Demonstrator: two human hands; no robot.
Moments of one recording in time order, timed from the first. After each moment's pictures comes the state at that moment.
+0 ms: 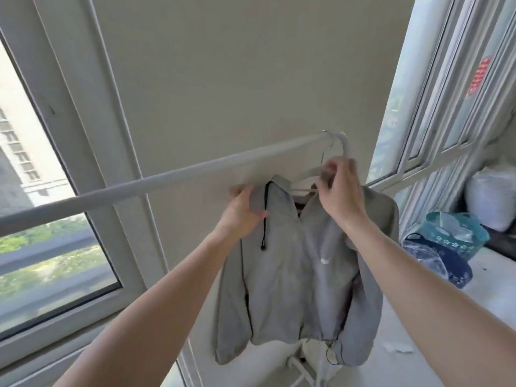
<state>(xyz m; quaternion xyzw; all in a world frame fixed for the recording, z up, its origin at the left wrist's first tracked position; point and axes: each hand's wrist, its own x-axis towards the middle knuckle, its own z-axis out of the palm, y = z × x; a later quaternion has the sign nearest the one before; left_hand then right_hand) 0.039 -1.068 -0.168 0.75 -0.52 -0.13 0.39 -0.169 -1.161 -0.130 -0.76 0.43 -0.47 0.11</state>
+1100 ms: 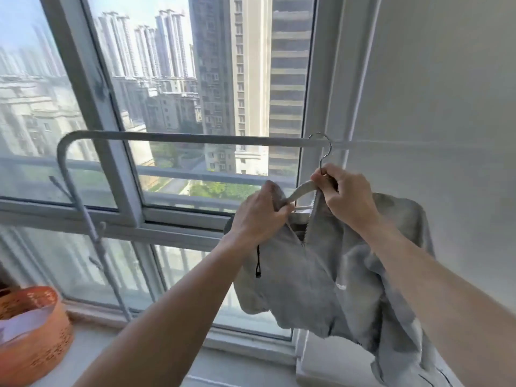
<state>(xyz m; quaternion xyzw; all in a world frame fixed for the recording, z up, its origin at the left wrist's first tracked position) 0.005 -0.694 -0.135 0.87 -0.27 0.13 0.38 -0.052 -0.881 -0.105 -0.89 -0.03 -0.40 0.20</state>
